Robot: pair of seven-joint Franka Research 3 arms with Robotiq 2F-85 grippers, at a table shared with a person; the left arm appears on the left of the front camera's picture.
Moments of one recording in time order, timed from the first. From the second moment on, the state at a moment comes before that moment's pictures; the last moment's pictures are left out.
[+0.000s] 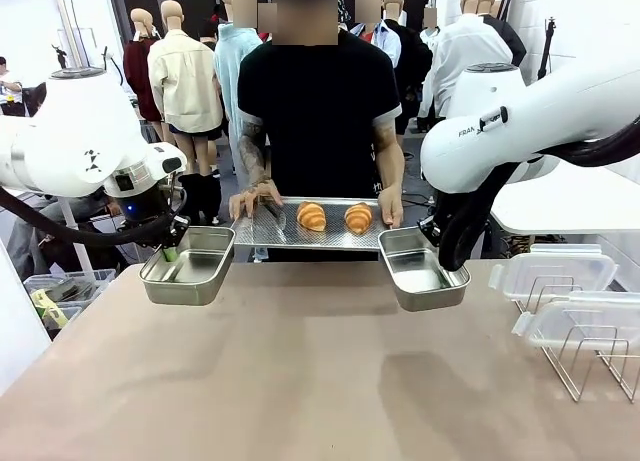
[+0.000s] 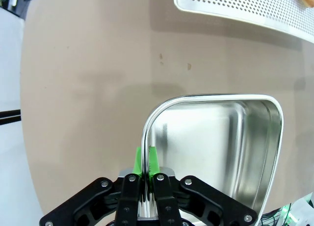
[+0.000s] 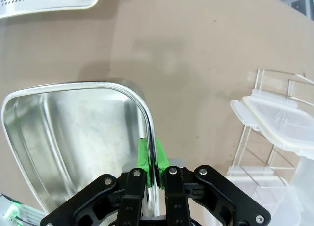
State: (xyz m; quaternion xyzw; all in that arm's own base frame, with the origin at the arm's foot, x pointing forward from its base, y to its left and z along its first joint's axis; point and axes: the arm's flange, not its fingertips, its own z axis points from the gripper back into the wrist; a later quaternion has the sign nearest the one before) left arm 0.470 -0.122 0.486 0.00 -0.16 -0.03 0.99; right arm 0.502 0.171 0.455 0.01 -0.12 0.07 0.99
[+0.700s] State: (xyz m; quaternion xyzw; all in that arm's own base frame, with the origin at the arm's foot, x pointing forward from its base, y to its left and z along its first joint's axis) left arm 0.470 -0.122 0.486 0.00 -0.16 -0.03 0.99; right arm 0.502 0.171 0.455 0.01 -0.12 0.07 0.99
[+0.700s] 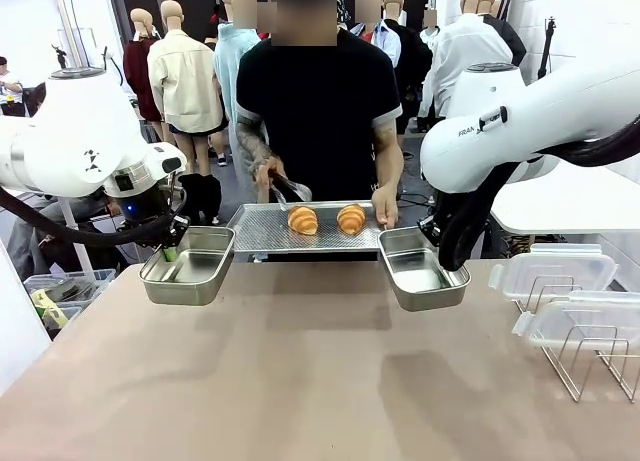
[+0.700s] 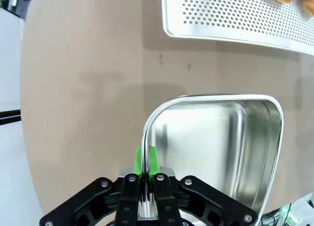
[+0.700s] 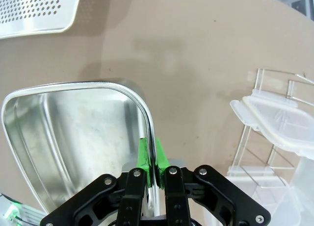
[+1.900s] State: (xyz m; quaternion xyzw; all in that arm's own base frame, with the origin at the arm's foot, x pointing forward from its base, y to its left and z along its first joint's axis) left arm 0.470 -0.122 0.486 0.00 -0.16 -0.03 0.99; right arm 0.502 0.171 0.455 0.01 -0.12 0.07 0.99
